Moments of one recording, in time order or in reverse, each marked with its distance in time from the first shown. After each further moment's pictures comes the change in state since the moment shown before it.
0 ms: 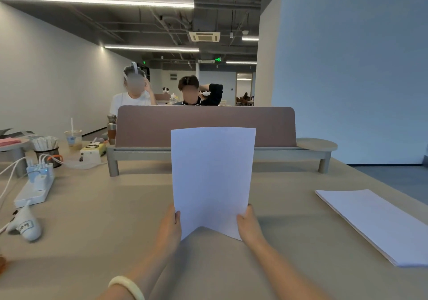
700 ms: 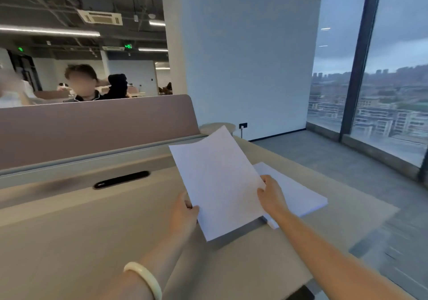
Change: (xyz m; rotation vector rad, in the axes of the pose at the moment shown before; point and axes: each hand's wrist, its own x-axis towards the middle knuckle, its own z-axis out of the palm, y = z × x) left_hand -0.025 0.131 0.237 -0.184 -0.457 0.035; right_hand 0.013 0.072 -0.295 -0.353 0.495 0.141
